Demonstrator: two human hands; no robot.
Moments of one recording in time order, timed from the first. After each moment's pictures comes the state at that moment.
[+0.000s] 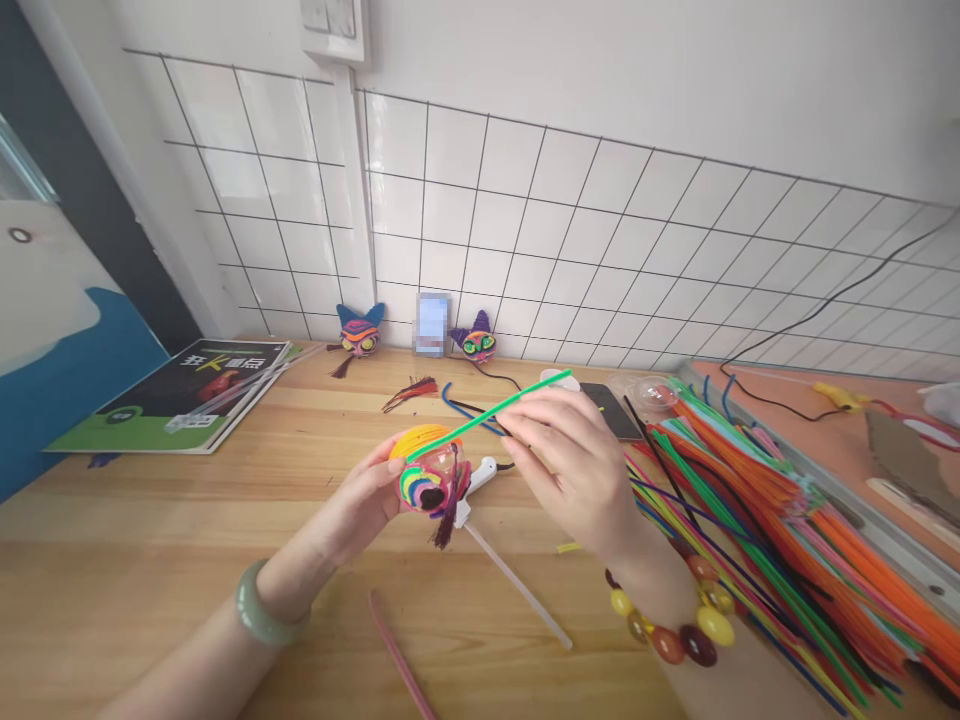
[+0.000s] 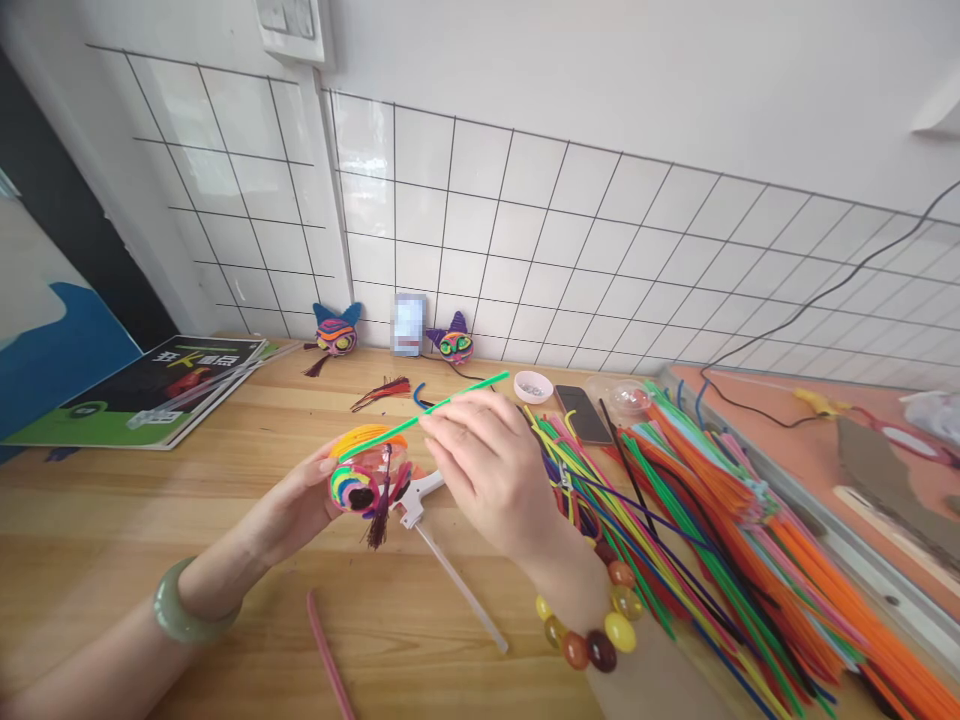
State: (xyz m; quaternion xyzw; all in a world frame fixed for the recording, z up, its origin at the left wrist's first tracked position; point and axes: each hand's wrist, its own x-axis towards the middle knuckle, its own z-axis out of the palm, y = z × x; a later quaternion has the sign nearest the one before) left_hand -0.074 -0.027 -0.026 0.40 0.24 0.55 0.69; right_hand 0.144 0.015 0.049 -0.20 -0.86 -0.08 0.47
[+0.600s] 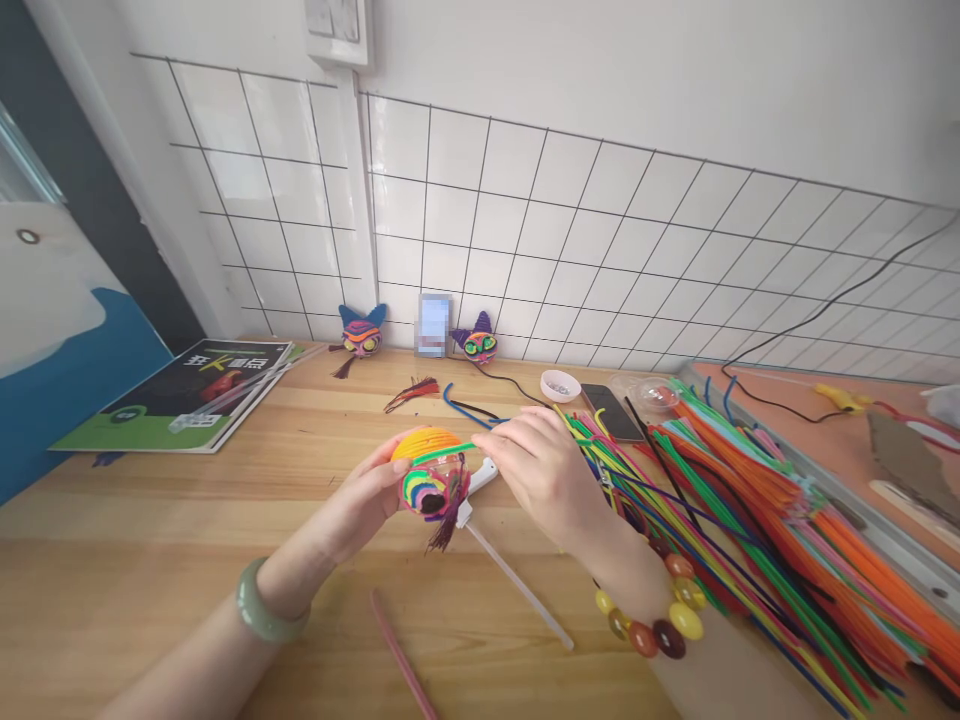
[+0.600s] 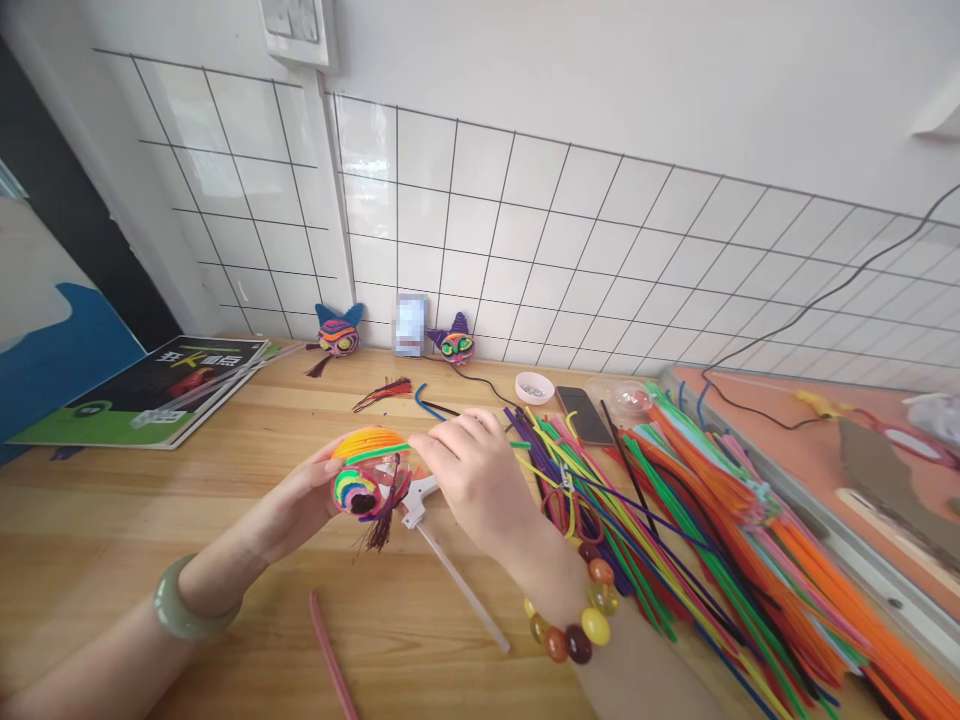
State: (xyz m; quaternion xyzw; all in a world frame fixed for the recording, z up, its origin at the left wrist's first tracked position) left_hand -0.075 -0.028 -0.021 0.41 0.25 0.55 0.69; right_hand 0.137 0.023 0.028 -0.23 -0.92 -0.11 0.30
